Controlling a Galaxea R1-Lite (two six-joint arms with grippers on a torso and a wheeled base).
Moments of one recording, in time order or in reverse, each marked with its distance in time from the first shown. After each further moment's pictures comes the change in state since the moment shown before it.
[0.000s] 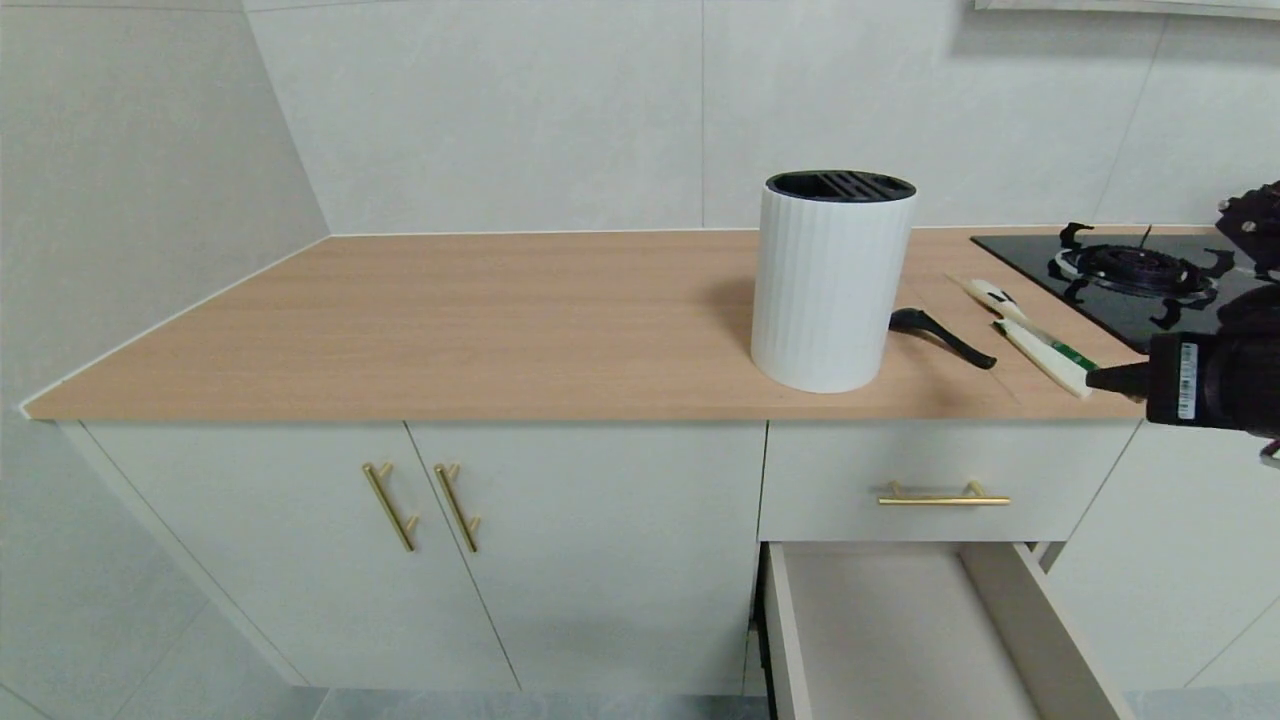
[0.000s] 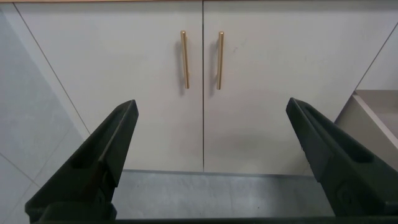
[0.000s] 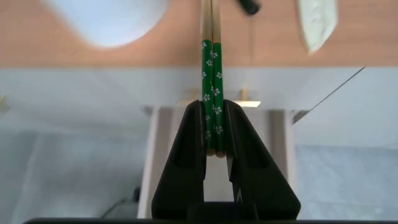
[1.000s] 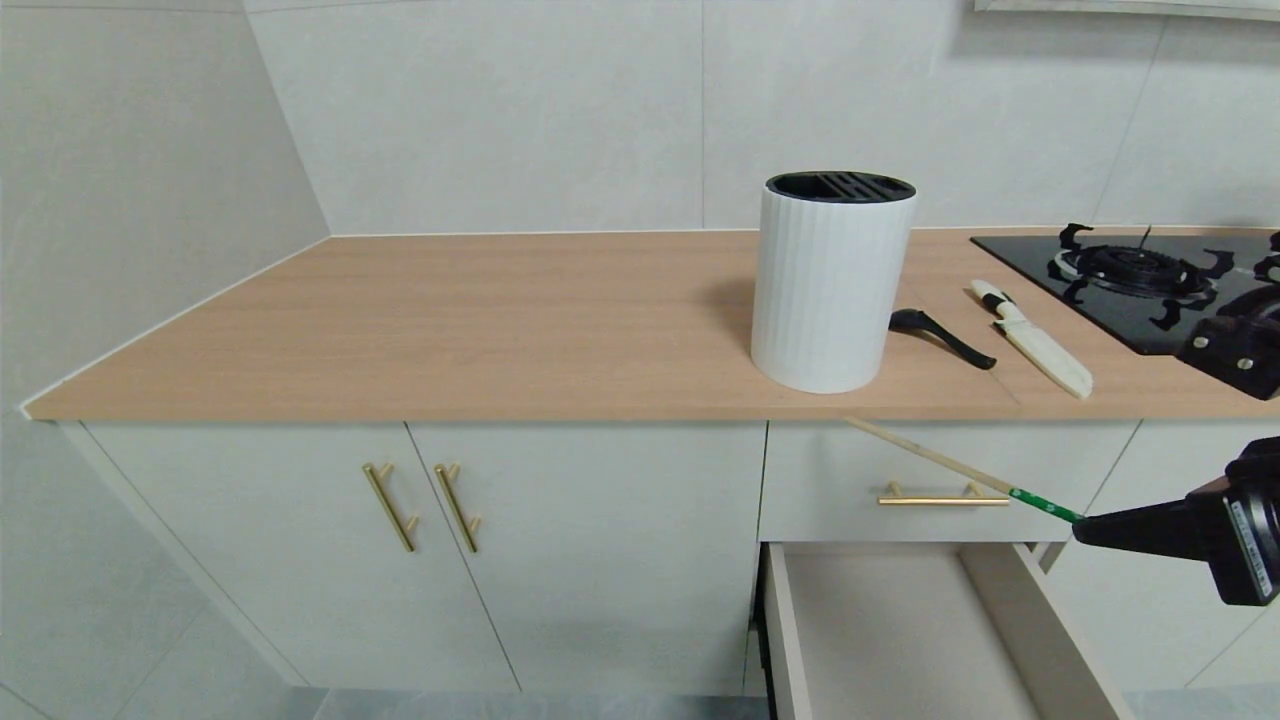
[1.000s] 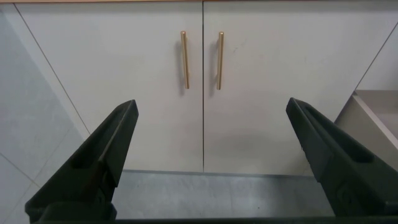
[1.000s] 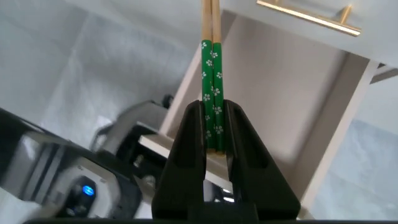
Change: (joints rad) left arm 0.000 0.000 0.000 0.000 0.000 0.000; right arm 0.031 -0.070 0.090 0.236 0.315 -0.191
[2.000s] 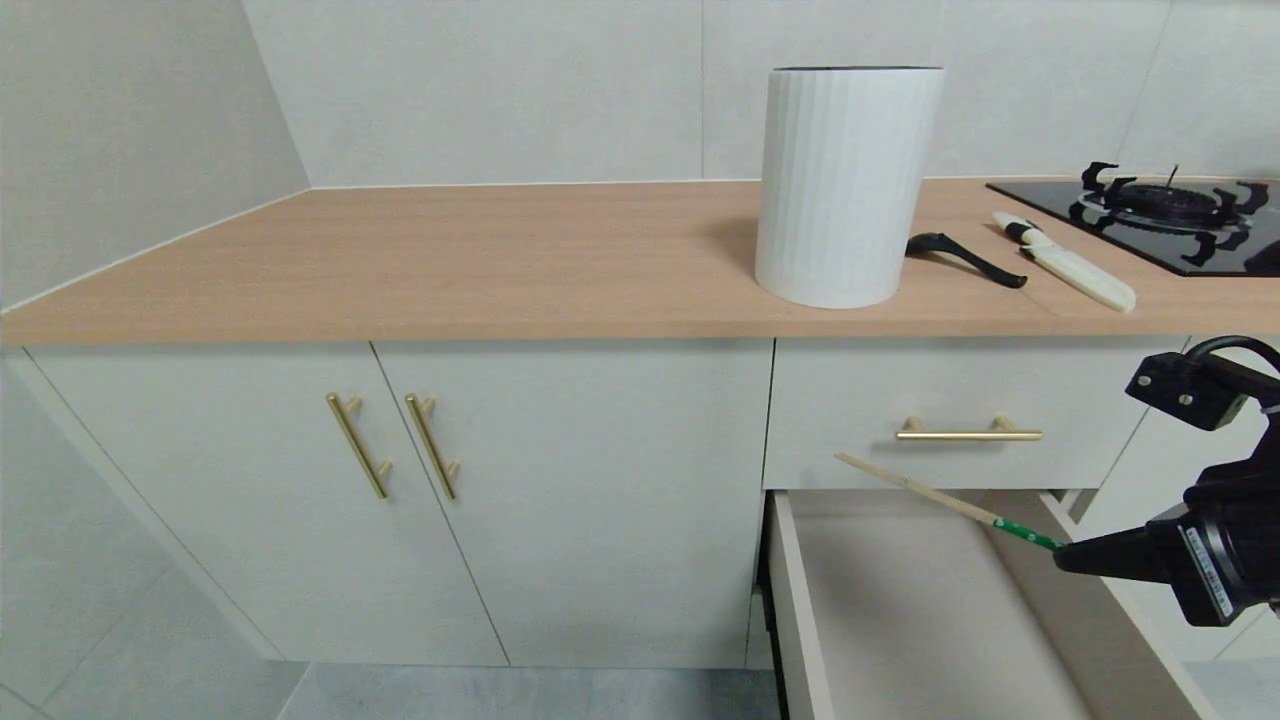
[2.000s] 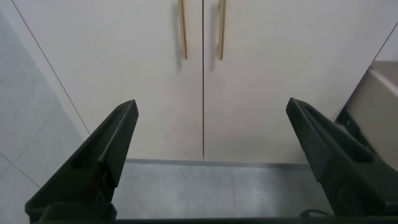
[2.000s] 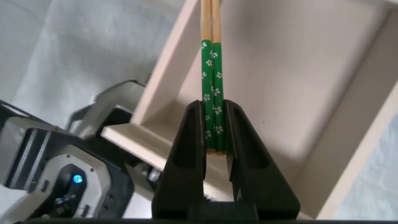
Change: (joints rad) left arm 0.000 0.000 0.000 0.000 0.000 0.000; right arm 0.002 0.056 0.032 -0.009 -0.001 -0.033
